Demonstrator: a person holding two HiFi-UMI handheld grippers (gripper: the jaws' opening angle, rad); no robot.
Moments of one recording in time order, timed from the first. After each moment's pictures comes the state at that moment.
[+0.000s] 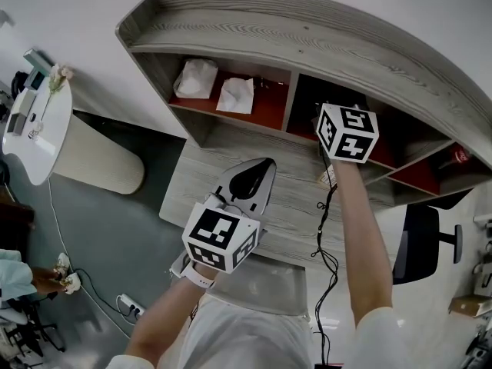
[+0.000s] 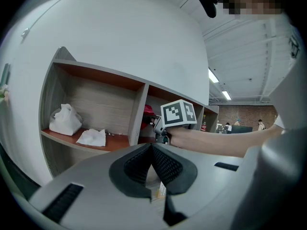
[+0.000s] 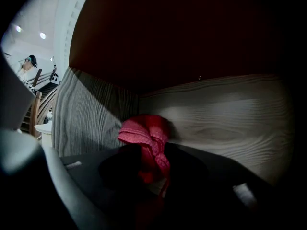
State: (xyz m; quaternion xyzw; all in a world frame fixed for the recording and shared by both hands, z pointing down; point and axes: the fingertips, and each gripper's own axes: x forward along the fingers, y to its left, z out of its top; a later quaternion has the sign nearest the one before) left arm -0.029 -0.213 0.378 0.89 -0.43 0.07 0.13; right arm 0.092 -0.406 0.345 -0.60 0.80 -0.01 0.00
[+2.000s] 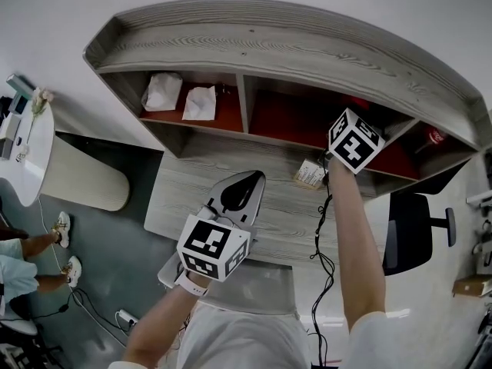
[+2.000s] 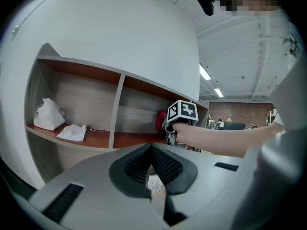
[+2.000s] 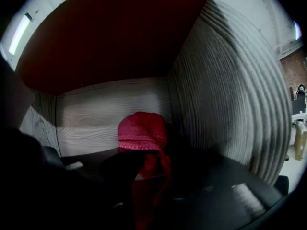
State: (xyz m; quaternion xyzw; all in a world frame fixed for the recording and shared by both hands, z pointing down) left arm 0.024 -0.187 0.387 0.91 -0.39 0.09 0.13; right arm 0.291 -0.340 0.379 -0.83 0.54 -0.10 0.03
